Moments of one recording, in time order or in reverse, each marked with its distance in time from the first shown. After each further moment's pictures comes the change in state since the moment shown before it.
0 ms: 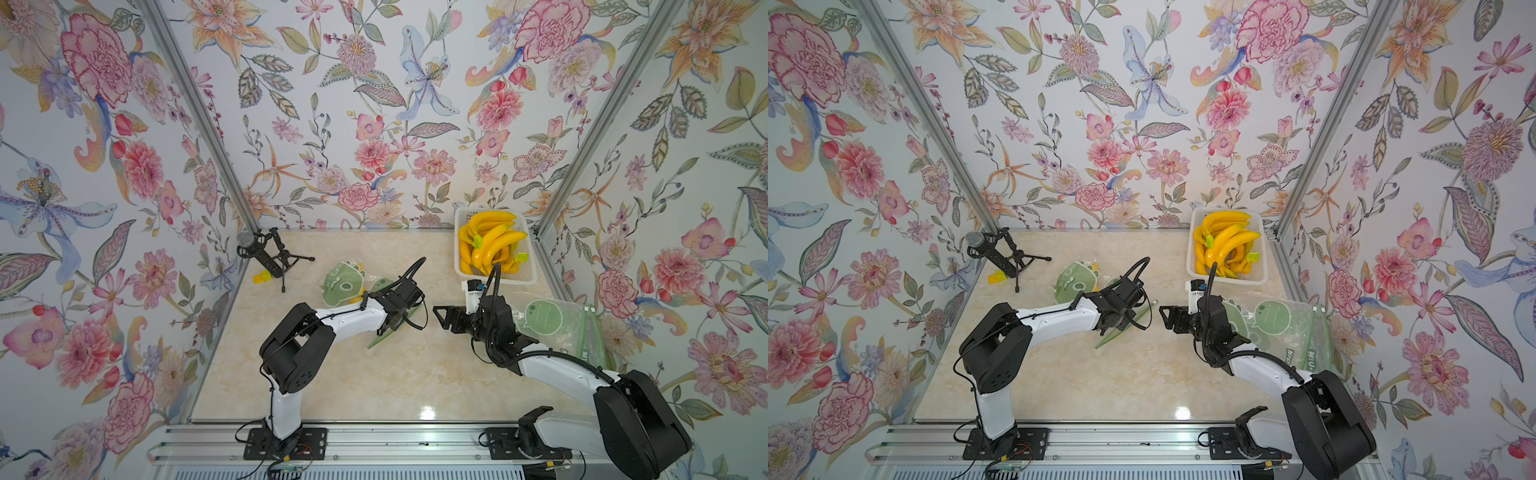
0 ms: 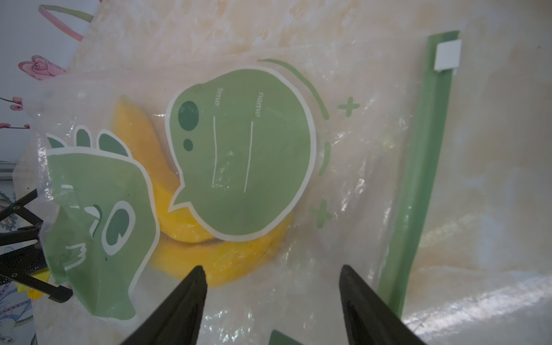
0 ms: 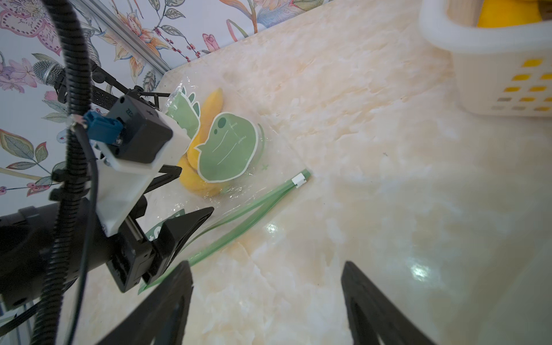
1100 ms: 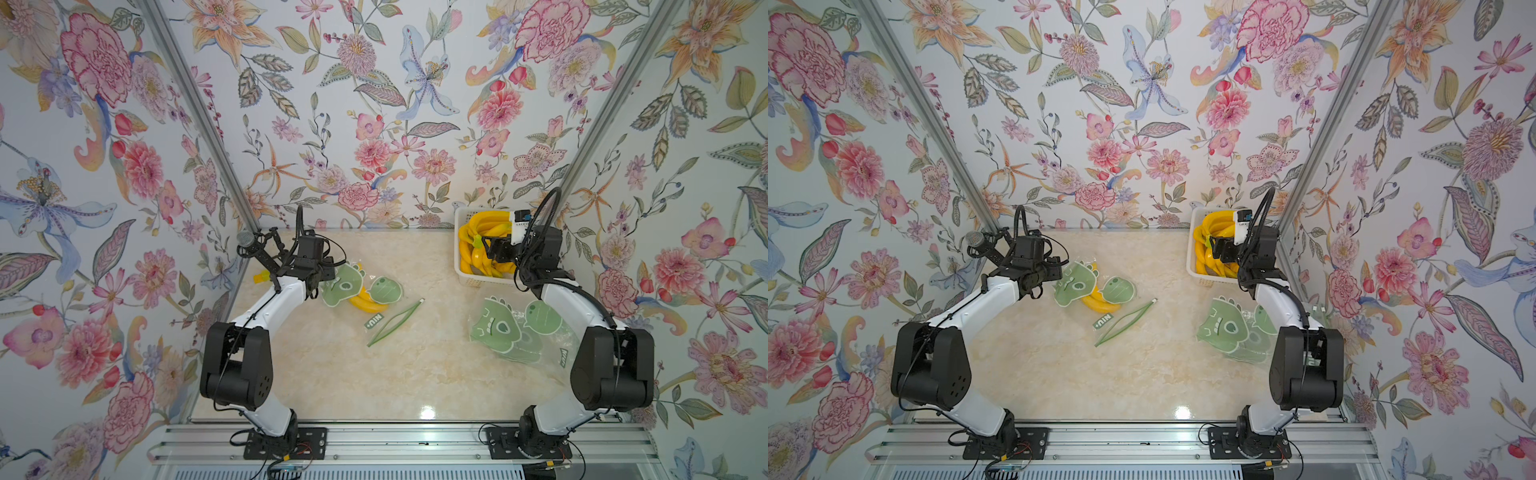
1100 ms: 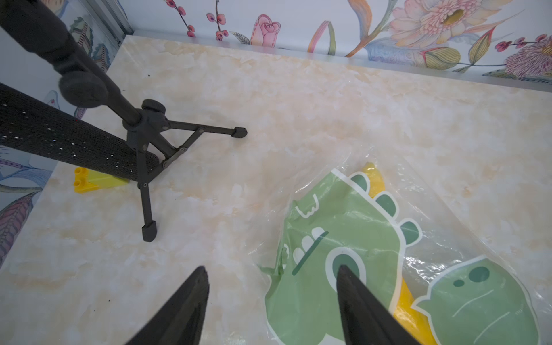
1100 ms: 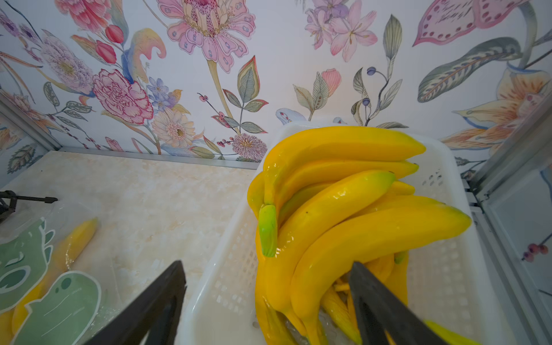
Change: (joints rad) left arm 0.580 -0.325 -0.084 0.137 0.248 -0.232; right arm -0.486 0.248 0.604 -0.180 -0.124 -0.438
